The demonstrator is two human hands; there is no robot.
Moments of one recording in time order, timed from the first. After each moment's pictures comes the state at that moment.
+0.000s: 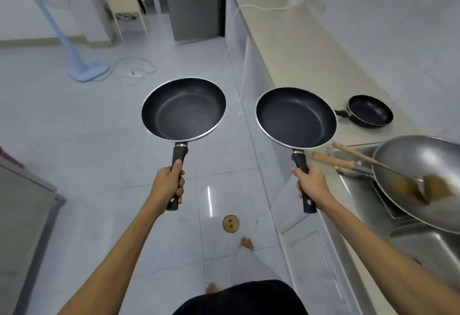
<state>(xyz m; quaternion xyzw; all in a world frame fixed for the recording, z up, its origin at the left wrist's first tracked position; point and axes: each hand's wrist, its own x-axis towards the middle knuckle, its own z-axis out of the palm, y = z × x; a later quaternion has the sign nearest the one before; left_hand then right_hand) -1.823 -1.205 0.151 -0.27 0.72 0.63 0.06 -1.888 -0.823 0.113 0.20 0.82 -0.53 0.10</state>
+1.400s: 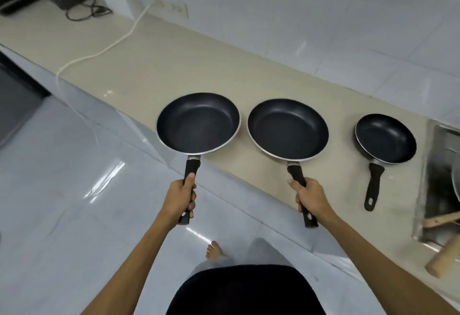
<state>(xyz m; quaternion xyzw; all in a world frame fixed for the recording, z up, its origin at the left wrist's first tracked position) -2.706 -1.115 0.106 0.05 0.80 0.46 0.39 -2.461 -0.865 0.065 0.56 0.64 -0.53 -0.04</state>
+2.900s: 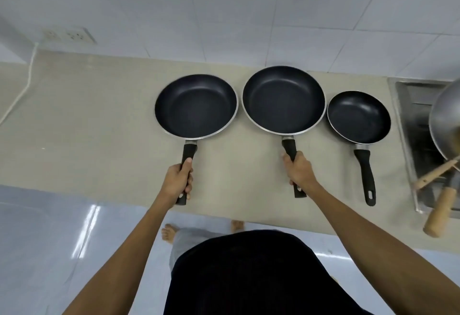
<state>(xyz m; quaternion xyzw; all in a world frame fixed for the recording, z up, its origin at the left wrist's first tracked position) -2.837 -0.920 0.047 0.18 0.76 0.40 0.47 -2.534 -0.750 0.021 0.69 0.58 -0.44 -0.05</state>
